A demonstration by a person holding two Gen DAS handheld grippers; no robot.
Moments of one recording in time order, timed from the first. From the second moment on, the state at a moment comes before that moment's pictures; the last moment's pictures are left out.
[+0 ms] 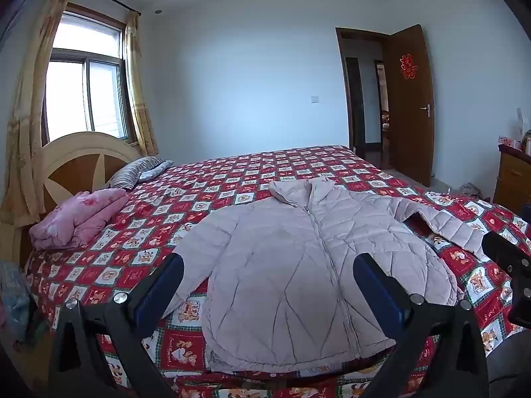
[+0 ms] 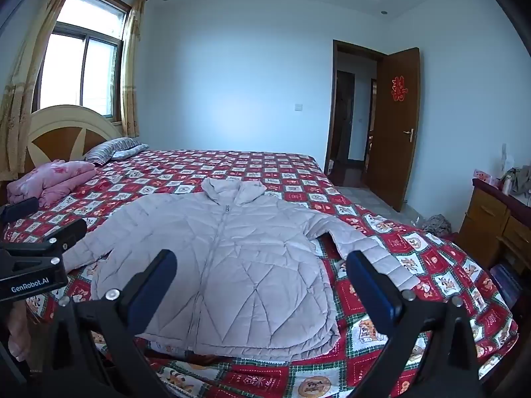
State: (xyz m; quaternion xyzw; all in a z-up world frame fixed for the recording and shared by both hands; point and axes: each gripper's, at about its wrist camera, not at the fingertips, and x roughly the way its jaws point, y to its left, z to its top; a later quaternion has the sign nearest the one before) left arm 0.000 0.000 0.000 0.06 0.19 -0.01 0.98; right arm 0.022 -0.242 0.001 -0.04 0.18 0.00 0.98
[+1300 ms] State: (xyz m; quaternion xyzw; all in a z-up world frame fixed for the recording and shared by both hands) left arm 0.003 0.017 0.009 0.04 0.17 0.03 0.98; right arm 0.028 -0.242 -0.009 -0.03 0.21 0.01 0.98
